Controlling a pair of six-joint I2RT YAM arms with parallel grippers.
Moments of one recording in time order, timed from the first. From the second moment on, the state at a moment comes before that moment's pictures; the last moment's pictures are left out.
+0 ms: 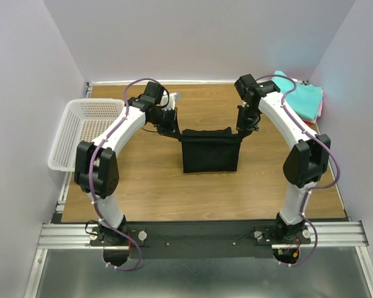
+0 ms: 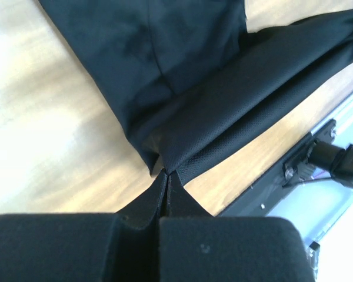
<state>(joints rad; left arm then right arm) -0.35 1.75 1.50 -0.78 0.56 -0.26 0.36 1.89 1.82 -1.31 0.06 0.55</state>
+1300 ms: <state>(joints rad) -0.27 2.31 2.03 -0.63 0.63 -0.31 0.06 2.12 1.79 -0.91 -0.19 0.26</state>
